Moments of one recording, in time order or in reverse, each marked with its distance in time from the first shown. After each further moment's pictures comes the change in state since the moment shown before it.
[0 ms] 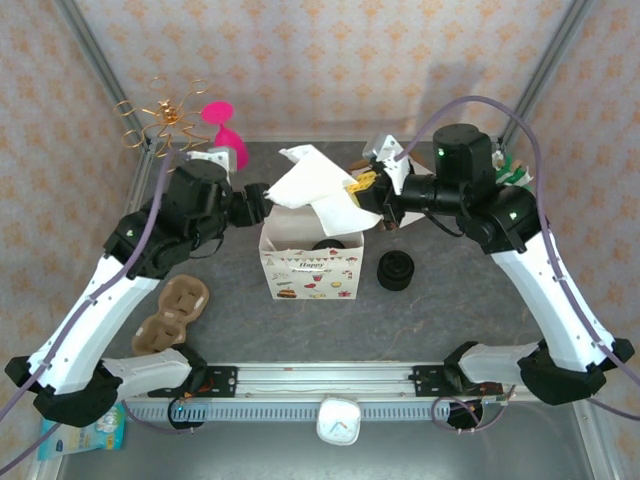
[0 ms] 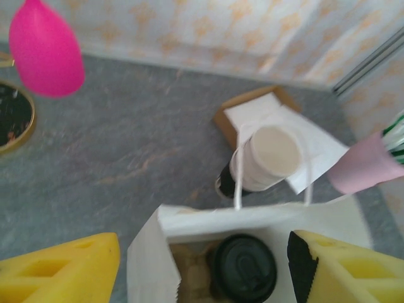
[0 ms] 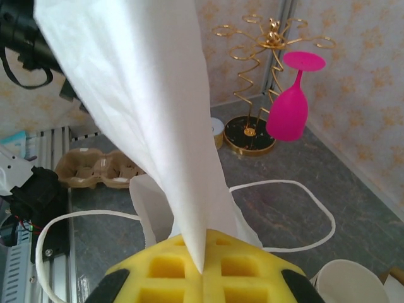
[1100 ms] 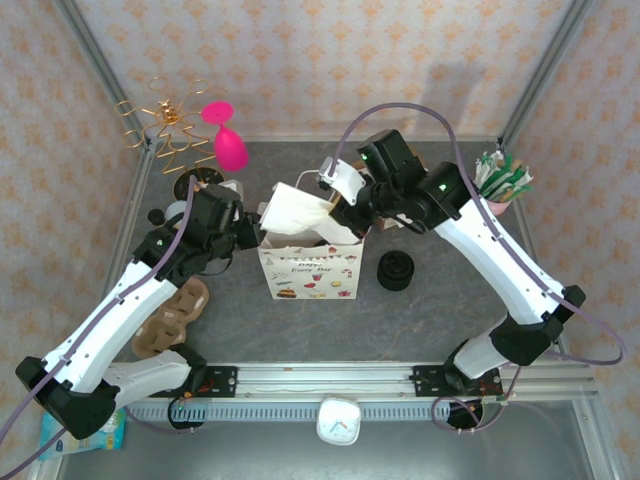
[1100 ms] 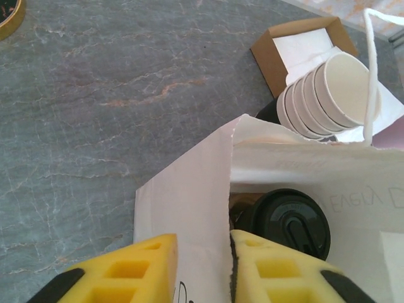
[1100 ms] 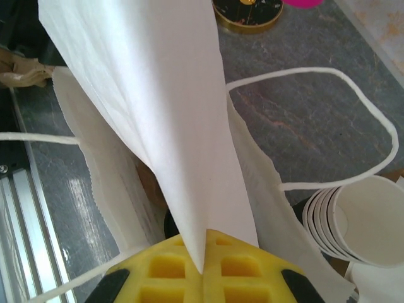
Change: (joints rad) left arm 0.070 -0.063 -0.325 0.122 0.118 -0.094; right arm 0.145 0.246 0.123 -0.274 0.290 -0.050
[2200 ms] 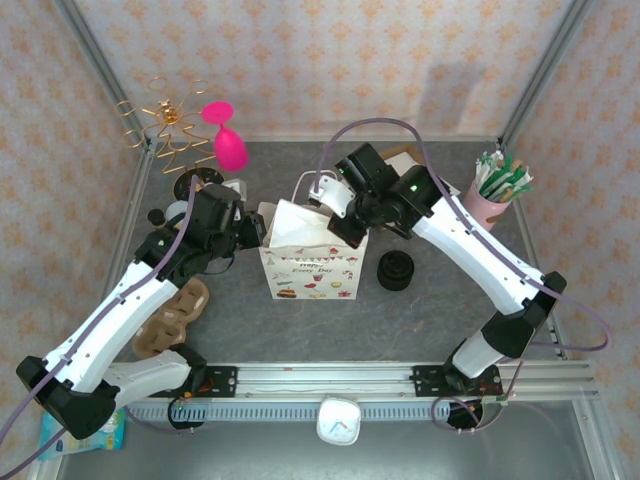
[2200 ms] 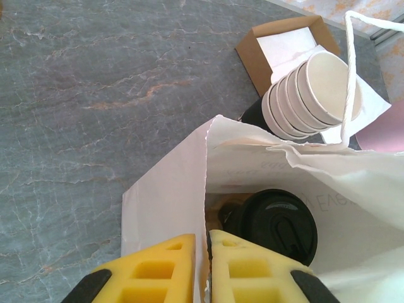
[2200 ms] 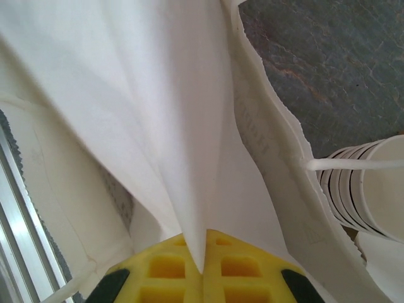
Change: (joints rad) left arm 0.000 0.000 -0.011 0.039 0.030 0.010; right arm 0.042 0.063 -0.060 -0.039 0.103 -0.003
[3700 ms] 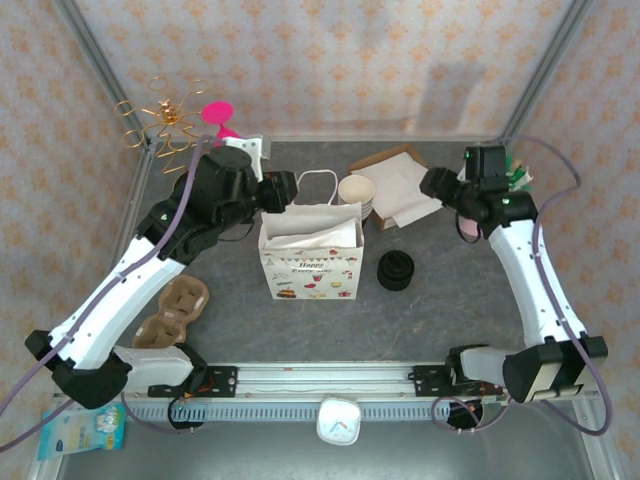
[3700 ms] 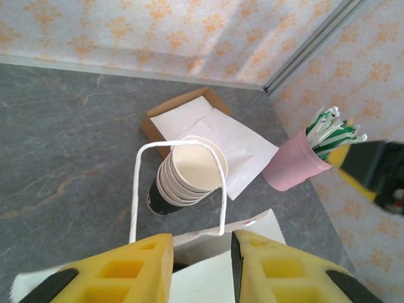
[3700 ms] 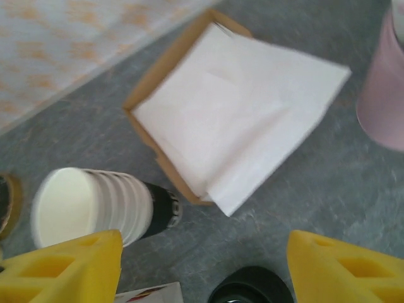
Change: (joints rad) left arm -0.106 0.185 0.356 0.094 -0.002 0.094; right arm -0.691 -0.327 -0.542 0.430 0.051 0.909
